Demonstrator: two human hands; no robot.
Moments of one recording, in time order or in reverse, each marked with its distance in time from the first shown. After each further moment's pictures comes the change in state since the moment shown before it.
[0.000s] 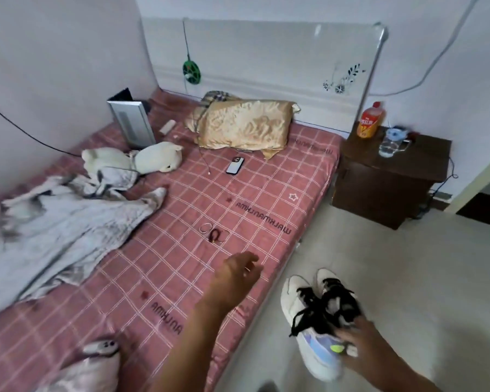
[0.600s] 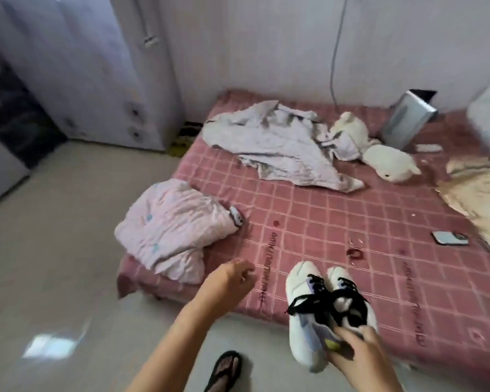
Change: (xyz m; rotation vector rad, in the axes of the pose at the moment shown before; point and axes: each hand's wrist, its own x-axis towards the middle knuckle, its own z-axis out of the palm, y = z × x) left_hand -0.213 0.026 0.003 -0.040 0.668 -0.888; right_hand 0.122 -0.074 0.015 0.098 -0.465 -0.532
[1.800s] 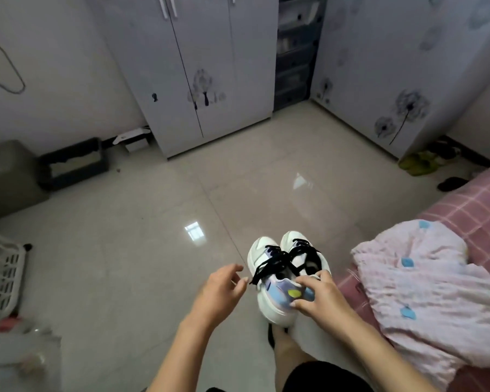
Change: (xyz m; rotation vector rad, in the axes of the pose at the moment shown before) left_hand -0.349 -0.470 -0.327 -0.160 0.593 -0.970; right_hand 0.037 -0.640 0.420 0.085 -0.958 -0.578
